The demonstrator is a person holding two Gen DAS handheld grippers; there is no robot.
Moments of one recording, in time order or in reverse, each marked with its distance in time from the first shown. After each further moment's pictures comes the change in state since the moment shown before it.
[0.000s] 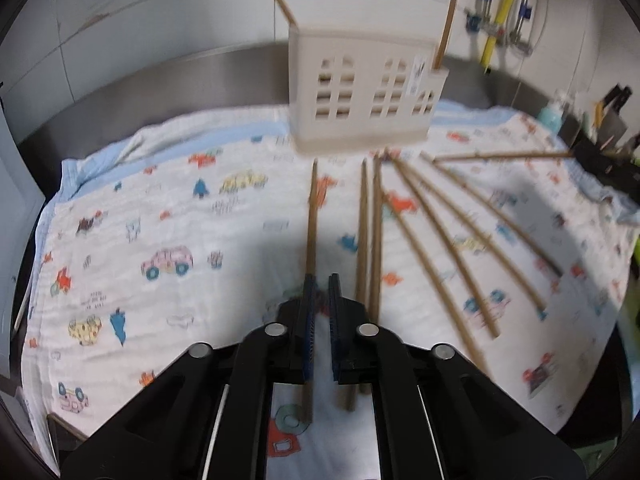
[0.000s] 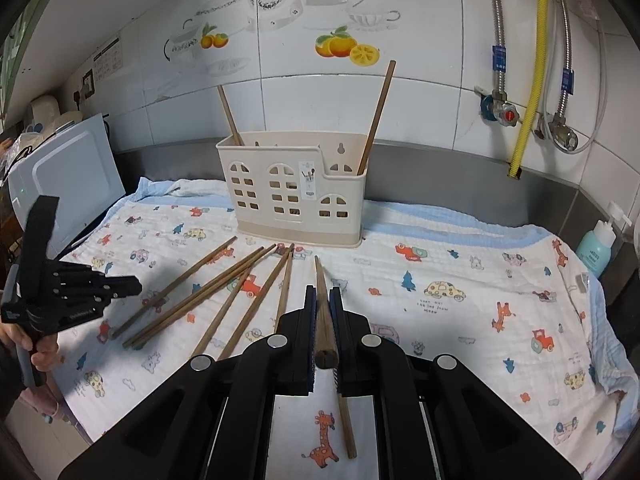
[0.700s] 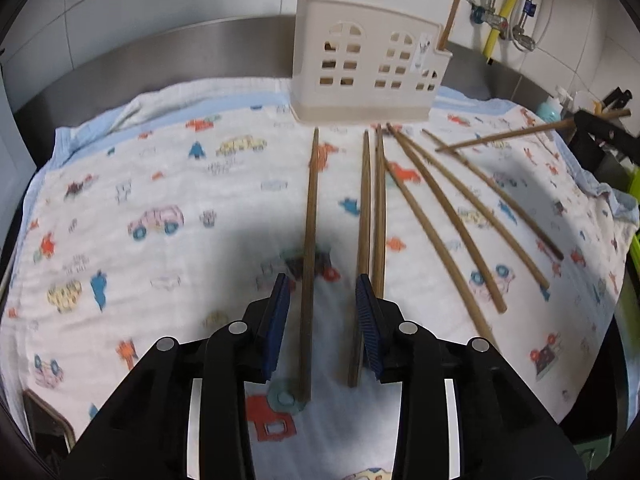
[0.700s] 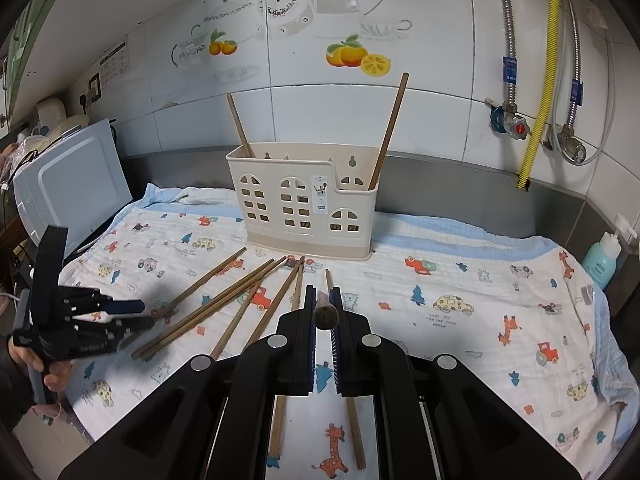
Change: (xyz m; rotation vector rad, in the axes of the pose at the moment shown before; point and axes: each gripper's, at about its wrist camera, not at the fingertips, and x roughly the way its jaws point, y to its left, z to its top) left arm 0.017 0.007 -0.035 -0.032 0.062 -0.027; right arm 0.000 0.007 0.009 -0.009 -0.017 0.020
